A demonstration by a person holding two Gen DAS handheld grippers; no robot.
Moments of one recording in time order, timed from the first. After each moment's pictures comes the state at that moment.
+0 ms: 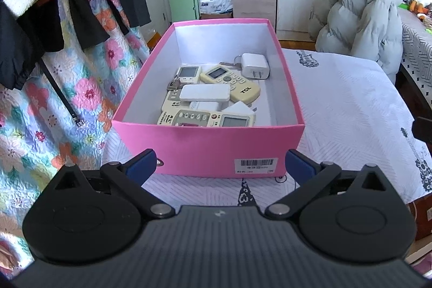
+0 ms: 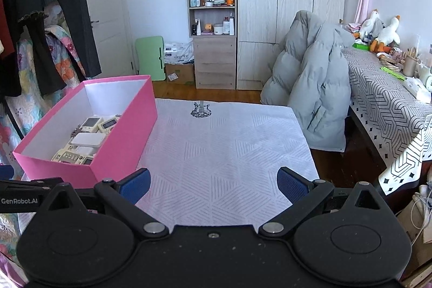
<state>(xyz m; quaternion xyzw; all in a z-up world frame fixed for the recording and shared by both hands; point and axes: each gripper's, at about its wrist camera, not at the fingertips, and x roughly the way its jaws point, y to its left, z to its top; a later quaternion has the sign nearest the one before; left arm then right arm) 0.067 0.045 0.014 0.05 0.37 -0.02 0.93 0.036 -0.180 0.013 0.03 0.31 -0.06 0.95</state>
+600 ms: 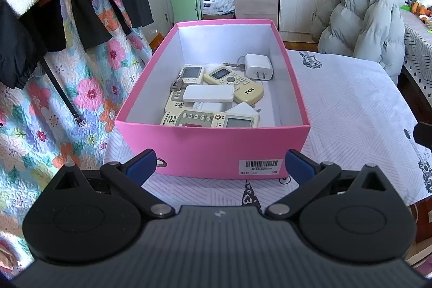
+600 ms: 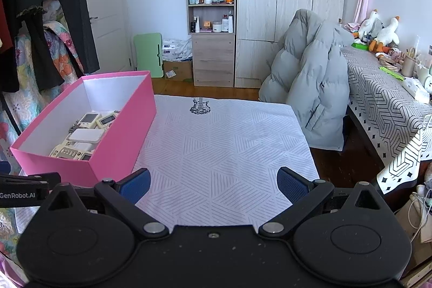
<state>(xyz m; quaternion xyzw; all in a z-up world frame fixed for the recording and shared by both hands) 0.068 0.047 0.012 0.05 0.37 -0.02 0.93 0.041 -0.181 0.011 0.03 0.31 -0.06 0.95</state>
